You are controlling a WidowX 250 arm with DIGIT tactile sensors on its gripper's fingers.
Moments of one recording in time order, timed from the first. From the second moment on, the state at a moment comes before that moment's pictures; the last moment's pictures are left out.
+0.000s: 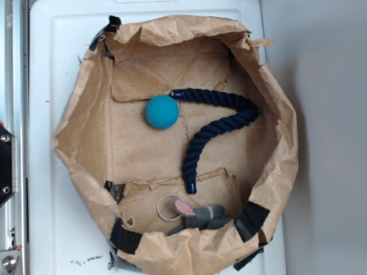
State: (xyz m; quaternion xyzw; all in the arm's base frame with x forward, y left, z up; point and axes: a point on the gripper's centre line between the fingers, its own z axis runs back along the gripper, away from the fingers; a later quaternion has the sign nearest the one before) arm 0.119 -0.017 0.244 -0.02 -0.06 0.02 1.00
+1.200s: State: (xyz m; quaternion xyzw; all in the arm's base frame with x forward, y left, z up) arm 0.183 0.023 0.212 -0.09 -0.03 -0.04 0.99
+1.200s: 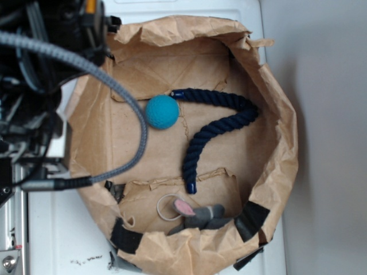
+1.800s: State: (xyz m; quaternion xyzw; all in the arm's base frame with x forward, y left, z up) arm 0.184 0.024 0.211 -0.09 -0.03 -0.04 1.00
